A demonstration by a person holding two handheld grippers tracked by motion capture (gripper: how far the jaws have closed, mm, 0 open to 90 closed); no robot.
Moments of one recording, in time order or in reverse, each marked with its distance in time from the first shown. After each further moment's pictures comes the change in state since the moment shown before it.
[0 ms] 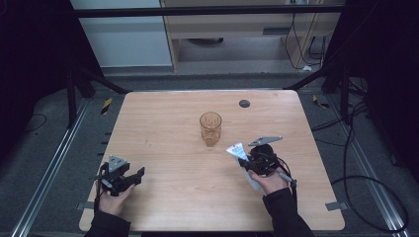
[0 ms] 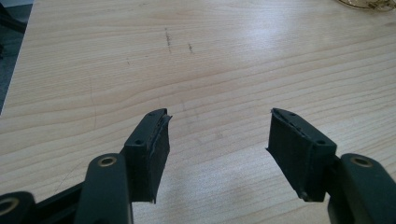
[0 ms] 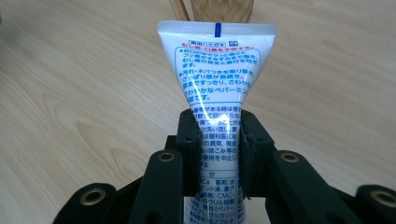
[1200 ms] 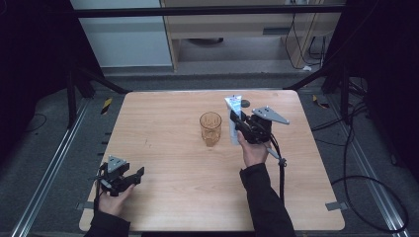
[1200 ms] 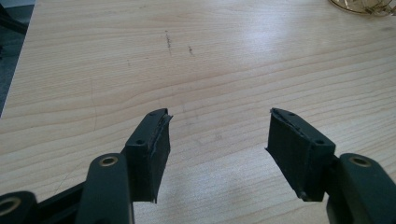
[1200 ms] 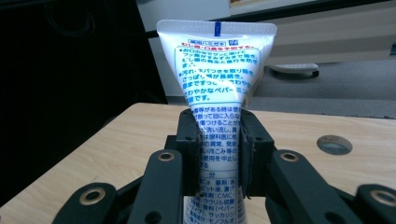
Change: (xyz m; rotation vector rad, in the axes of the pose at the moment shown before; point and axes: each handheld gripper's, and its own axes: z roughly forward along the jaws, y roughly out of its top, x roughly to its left) left arm 0.001 0.000 -0.001 -0.009 -0.003 -0.008; right arm -0.001 0.073 0.002 -0.604 -0.076 0.164
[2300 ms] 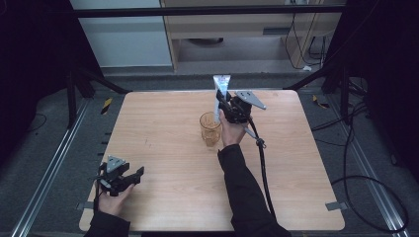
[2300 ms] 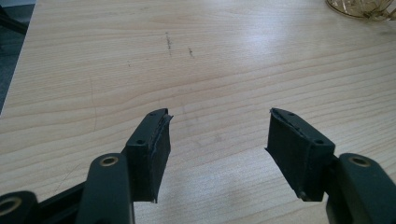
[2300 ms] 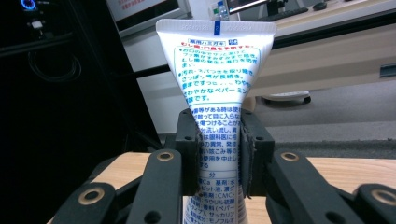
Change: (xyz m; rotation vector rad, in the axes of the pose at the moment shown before) left arm 0.001 0.000 -0.001 -0.008 -0.006 -0.012; right arm 0.011 0.010 0.082 -0.149 -0.057 0.065
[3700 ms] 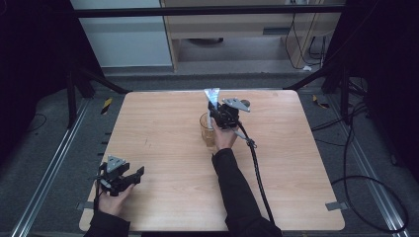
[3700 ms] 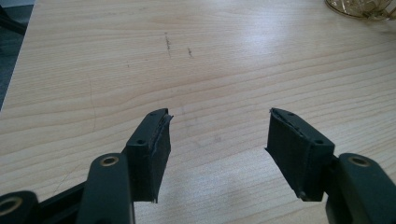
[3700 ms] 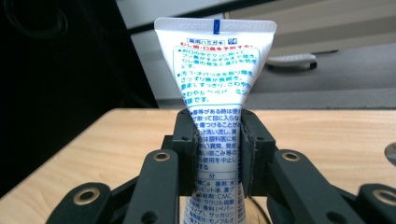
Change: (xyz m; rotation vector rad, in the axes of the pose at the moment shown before) left arm -0.001 0.000 0.001 -0.003 0.000 0.001; right arm -0.007 -0.056 0.043 0.152 0.002 -0.019
